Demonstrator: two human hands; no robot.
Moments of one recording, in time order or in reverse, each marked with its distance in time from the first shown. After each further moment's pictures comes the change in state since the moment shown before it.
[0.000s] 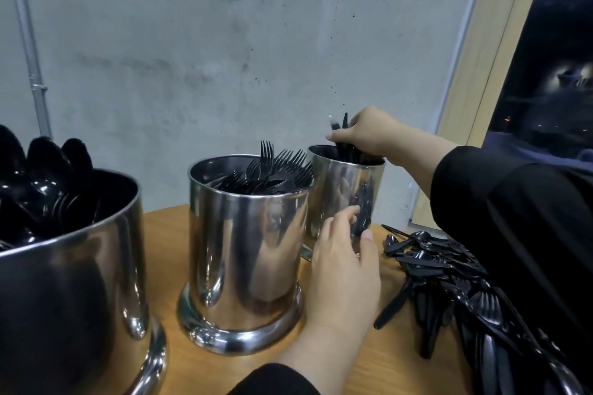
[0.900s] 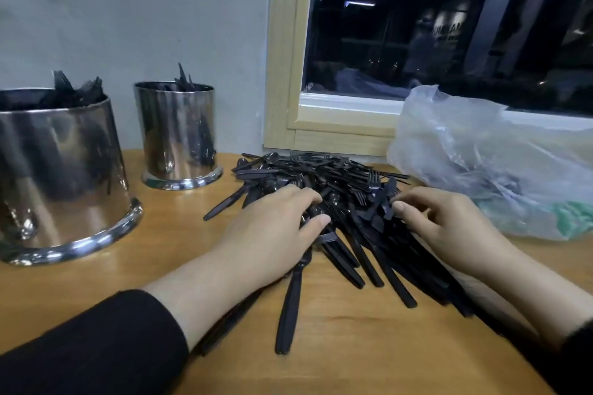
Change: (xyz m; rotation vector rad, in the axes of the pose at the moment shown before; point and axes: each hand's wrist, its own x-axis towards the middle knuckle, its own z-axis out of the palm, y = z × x) left_hand -0.103 0.095 0.044 0.547 -0.641 0.395; right_hand -0.359 0.243 -0.098 -0.166 0.208 0.037
